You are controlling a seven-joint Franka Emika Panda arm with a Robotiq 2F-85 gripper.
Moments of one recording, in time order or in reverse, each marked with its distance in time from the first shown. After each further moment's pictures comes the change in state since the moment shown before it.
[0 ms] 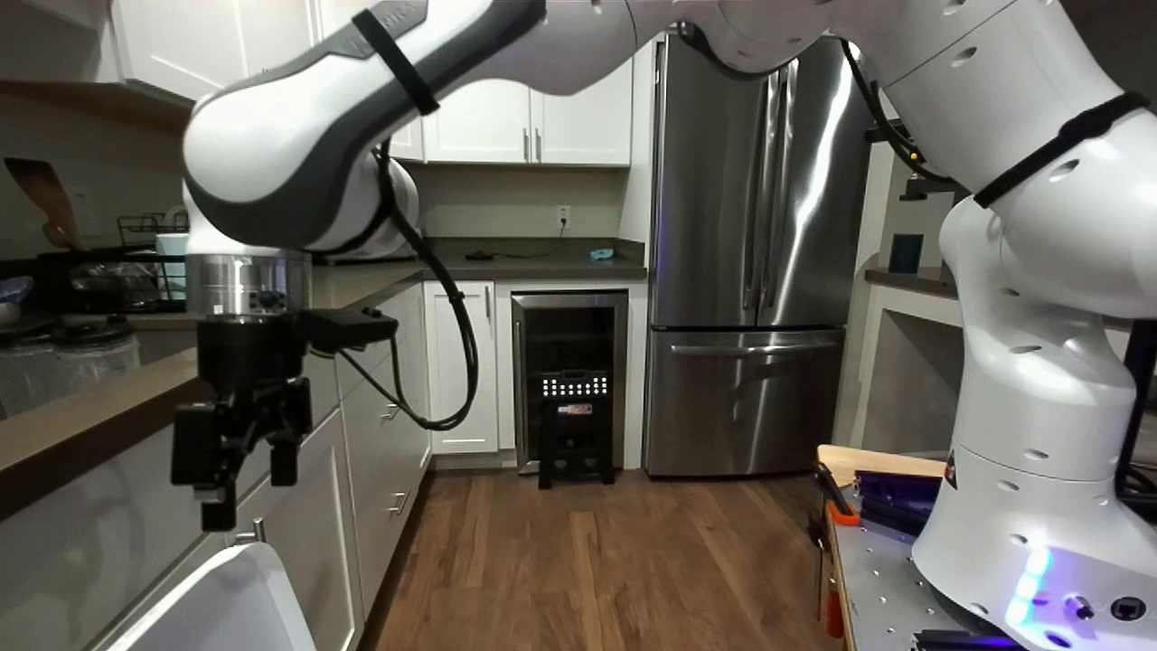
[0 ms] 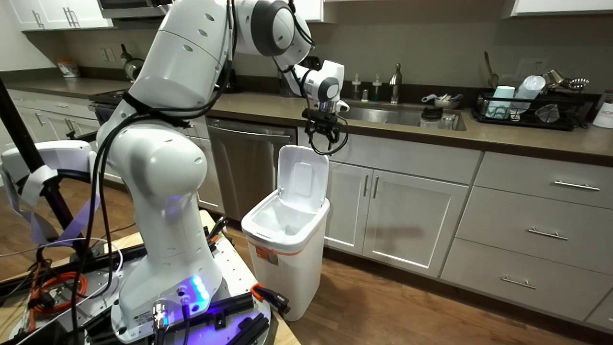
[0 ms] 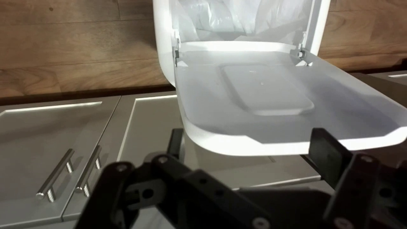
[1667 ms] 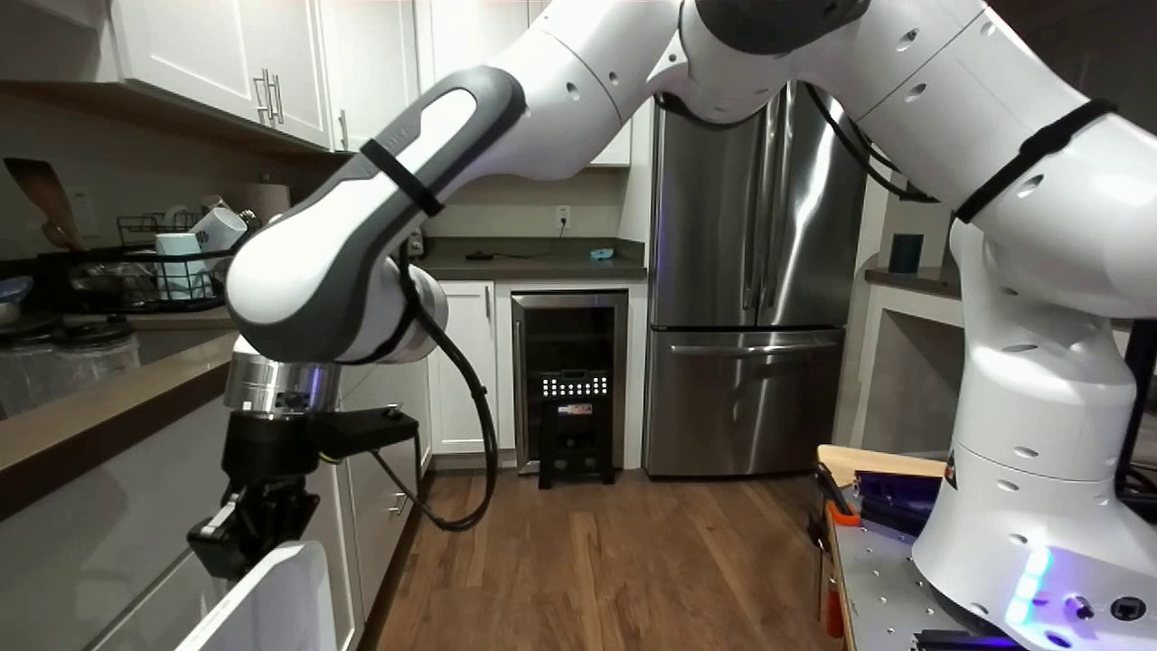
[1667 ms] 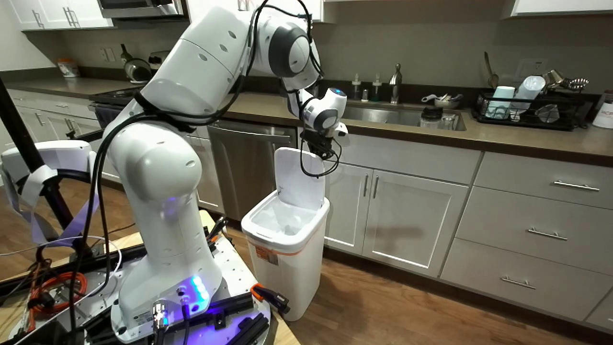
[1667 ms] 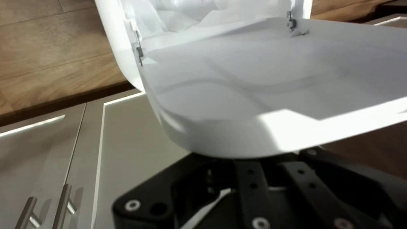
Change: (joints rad) arm -0.115 0.138 0.126 -0.077 0.125 0.277 -0.002
